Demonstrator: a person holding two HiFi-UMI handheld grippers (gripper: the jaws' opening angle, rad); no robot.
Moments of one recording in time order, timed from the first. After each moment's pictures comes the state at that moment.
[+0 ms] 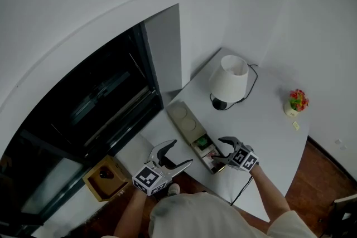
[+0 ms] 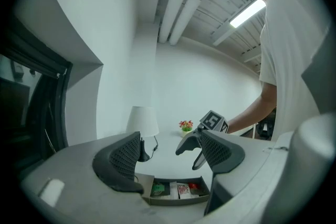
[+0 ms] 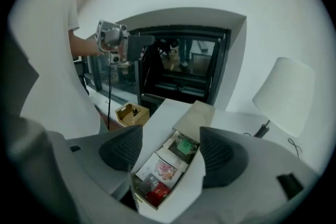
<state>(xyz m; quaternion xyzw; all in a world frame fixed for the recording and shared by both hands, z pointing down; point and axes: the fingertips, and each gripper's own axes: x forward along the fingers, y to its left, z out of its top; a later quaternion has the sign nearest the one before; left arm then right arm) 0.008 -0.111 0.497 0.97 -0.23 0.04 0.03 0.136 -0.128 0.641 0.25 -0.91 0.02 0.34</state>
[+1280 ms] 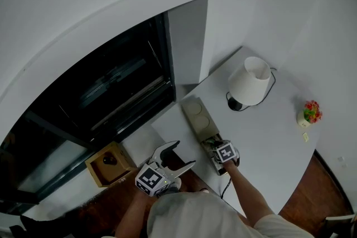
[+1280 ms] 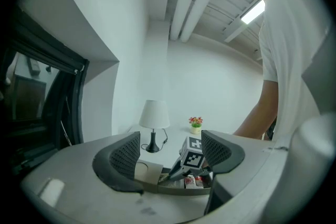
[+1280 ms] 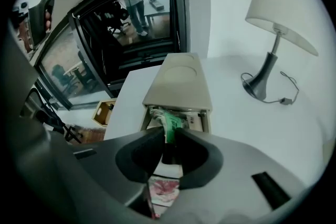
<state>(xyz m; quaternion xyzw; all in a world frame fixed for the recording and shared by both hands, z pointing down) -0.026 -0.112 0.519 0.95 -0.29 0.05 0.06 0.122 -0.193 0.789 0.40 -0.77 0.24 0.44</state>
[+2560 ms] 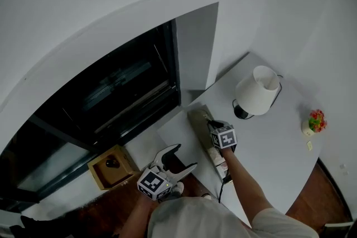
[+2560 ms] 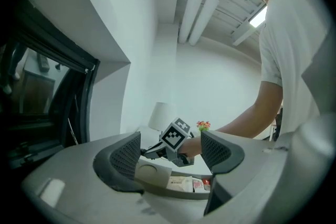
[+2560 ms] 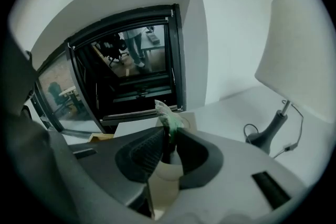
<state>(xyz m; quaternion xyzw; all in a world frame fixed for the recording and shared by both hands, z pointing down) -0.041 -0.140 0.513 0.94 -0.32 0.03 0.07 0.060 -0.326 0.690 0.45 -0.83 0.19 0.28</state>
